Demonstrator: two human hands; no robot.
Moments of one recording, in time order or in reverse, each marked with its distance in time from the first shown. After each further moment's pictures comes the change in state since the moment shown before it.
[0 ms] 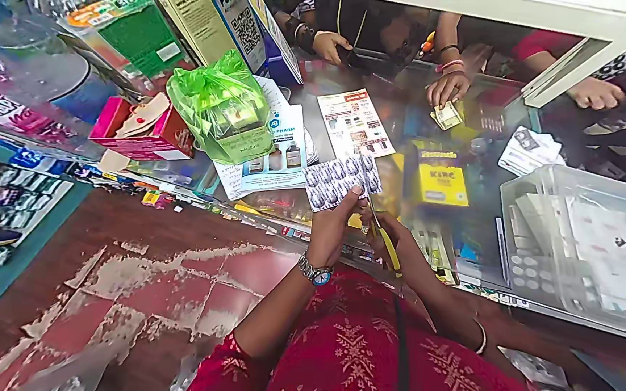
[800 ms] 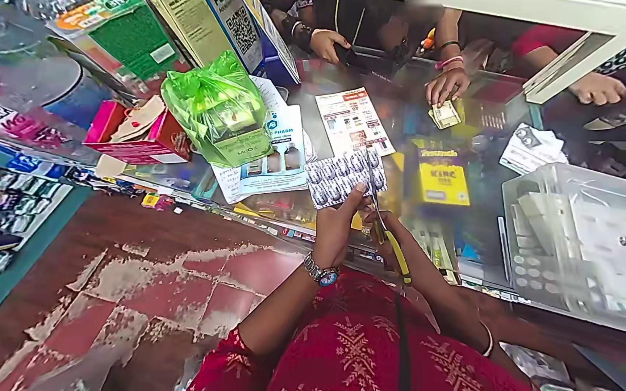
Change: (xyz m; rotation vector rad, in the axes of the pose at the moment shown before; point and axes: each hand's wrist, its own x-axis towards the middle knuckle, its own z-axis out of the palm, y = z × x) left_hand 0.004 -0.002 0.007 0.004 -0.003 0.014; right_hand 0.000 -0.007 -0.006 -0.014 -0.078 0.004
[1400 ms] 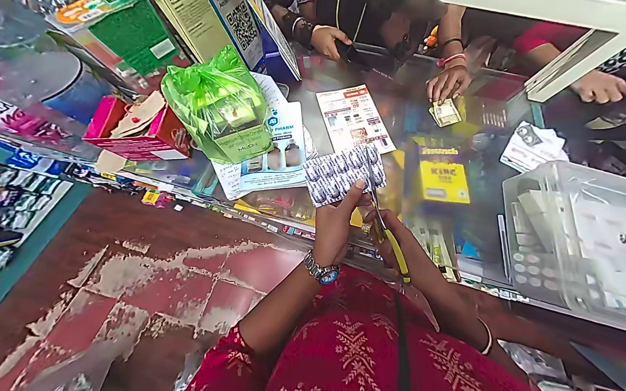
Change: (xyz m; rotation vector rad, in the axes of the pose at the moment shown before) left_hand -0.003 0.000 0.000 -0.011 0.003 0.046; right_hand -0.001 0.000 0.001 -0.018 -0.028 -0.025
